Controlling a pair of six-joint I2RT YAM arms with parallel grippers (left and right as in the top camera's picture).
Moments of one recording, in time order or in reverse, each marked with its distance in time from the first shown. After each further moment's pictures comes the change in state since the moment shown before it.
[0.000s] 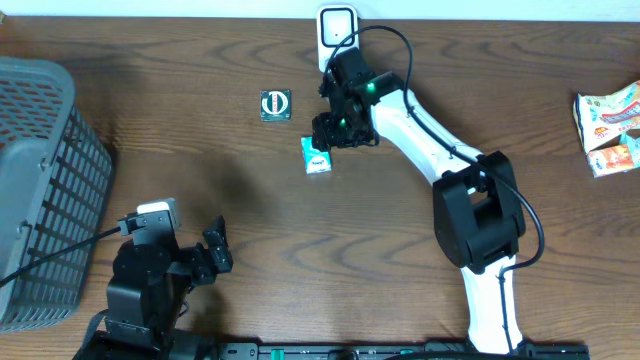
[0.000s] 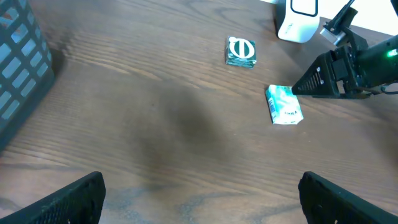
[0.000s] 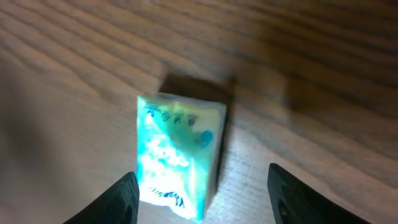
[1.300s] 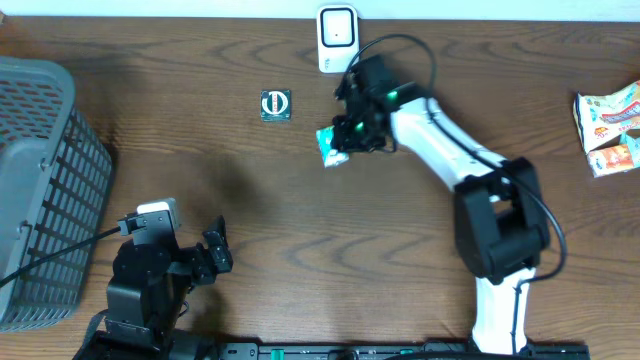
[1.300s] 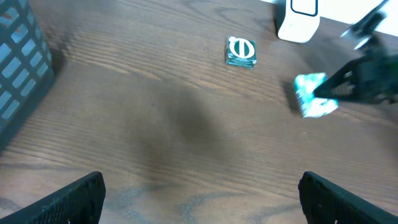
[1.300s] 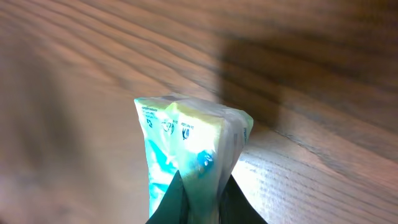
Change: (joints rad) left arm 0.000 0.000 0.000 0.000 0.000 0.000; right arm -0.081 -0.128 -0.181 0.113 -0.166 0.013
